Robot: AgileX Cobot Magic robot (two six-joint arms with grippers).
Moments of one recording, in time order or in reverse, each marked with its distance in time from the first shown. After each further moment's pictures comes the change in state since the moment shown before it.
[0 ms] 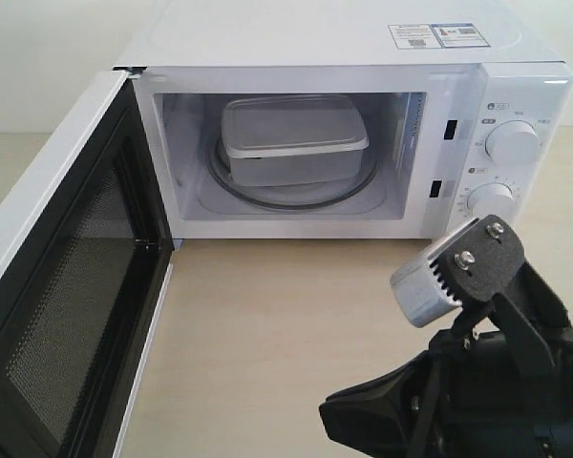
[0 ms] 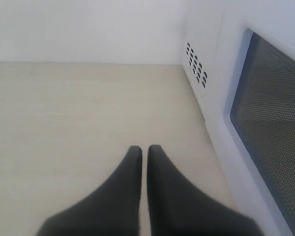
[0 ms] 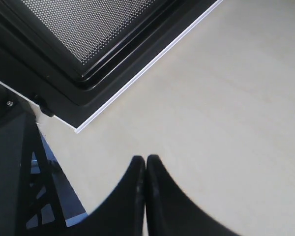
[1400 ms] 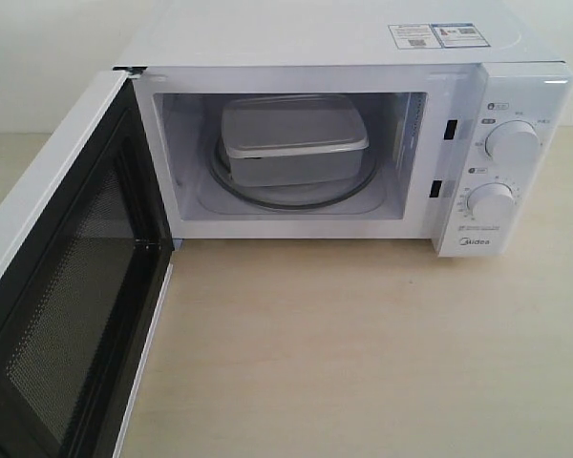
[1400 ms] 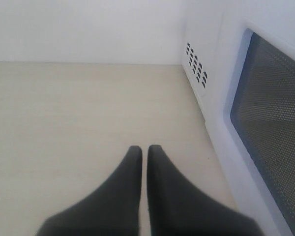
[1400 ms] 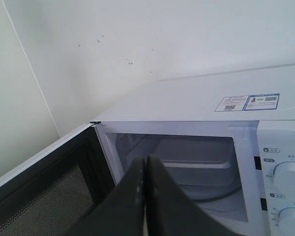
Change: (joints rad) left arm 0.000 0.000 0.000 0.000 0.000 0.000; right arm -0.627 -0.728 0.001 0.000 0.055 0.000
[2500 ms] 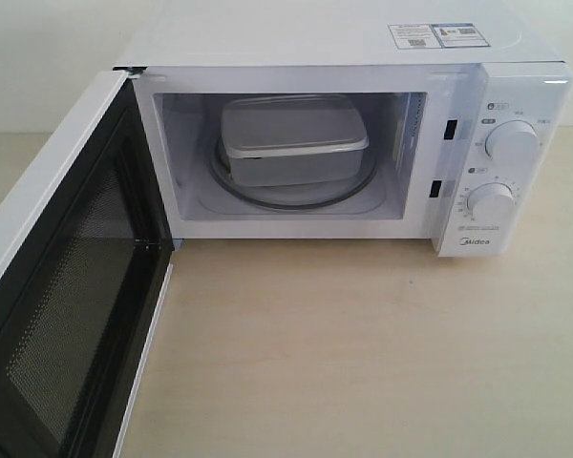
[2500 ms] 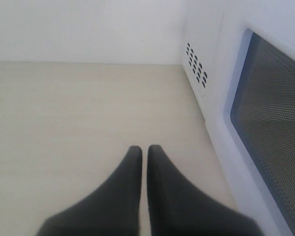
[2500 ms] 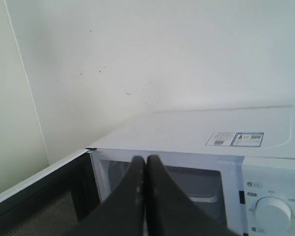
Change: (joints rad) left arm 0.000 0.000 0.000 0.000 0.000 0.000; right arm -0.029 -0.138 0.000 -0.044 -0.004 0.000
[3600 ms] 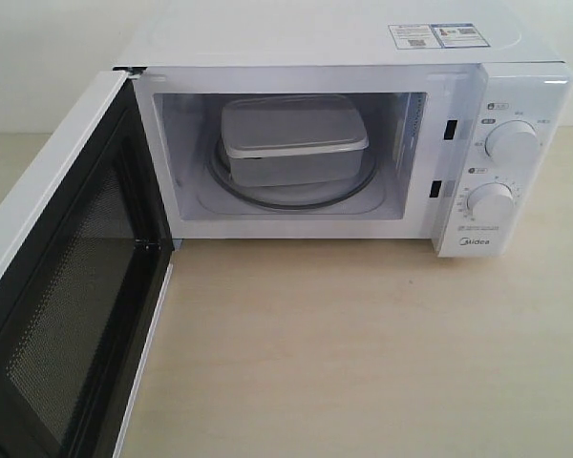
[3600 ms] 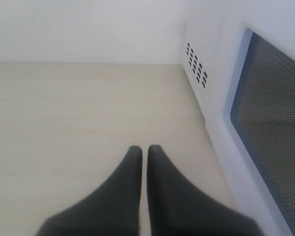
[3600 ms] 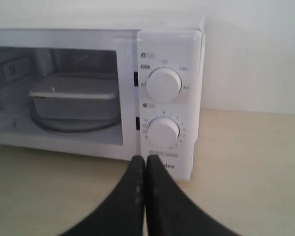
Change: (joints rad) left arm 0.000 0.000 0.000 0.000 0.000 0.000; right arm -0.028 -0.136 0.428 -0.830 -0.158 0.591
